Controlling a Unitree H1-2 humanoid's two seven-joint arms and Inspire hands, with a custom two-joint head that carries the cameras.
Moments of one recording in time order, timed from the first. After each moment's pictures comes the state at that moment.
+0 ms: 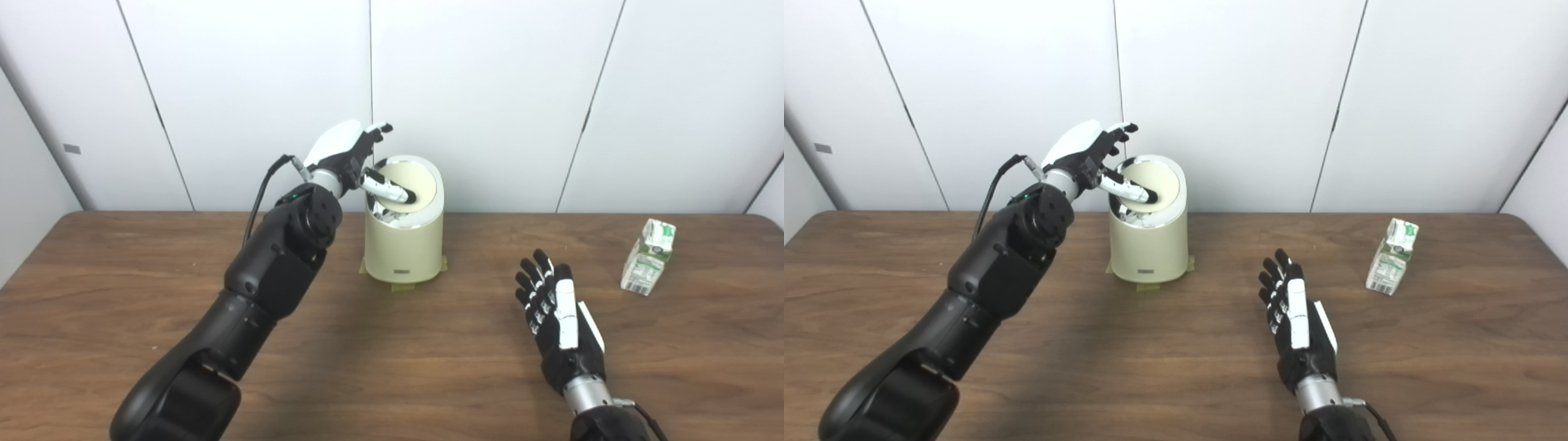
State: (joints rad) left arm -0.91 0.18 -0.37 0.49 0.61 0.32 -0.13; right arm -0.08 0.02 -0.05 -0.12 0.18 0.19 0.01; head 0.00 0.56
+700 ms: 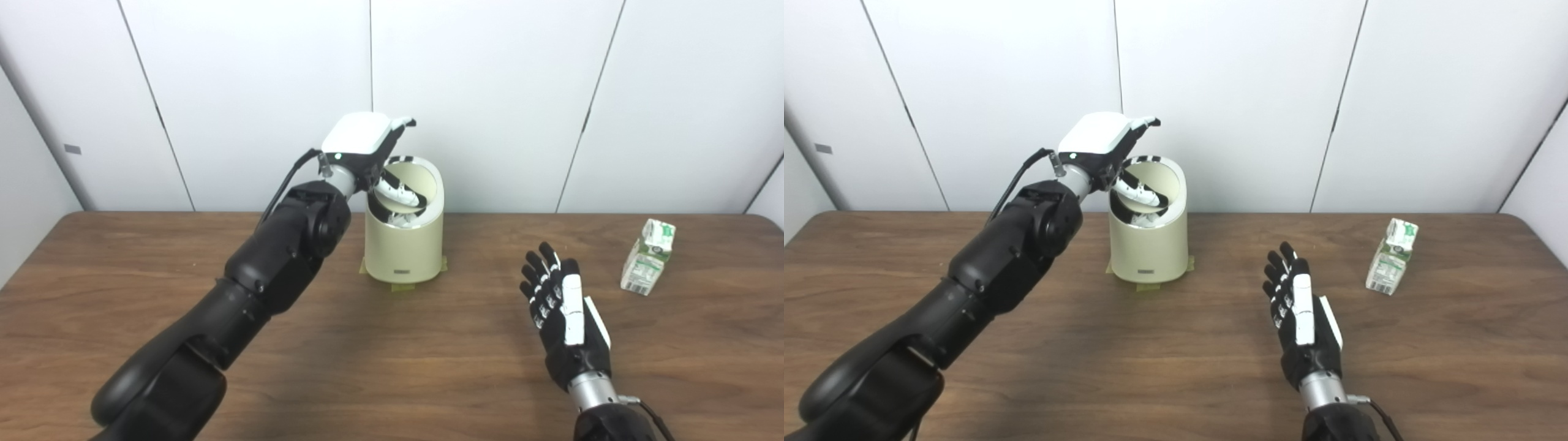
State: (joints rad) left arm -0.96 0.24 -0.58 0.51 0.84 0.20 -0.09; right arm -0.08 0.01 -0.06 -0.14 0.19 0.19 0.01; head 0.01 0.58
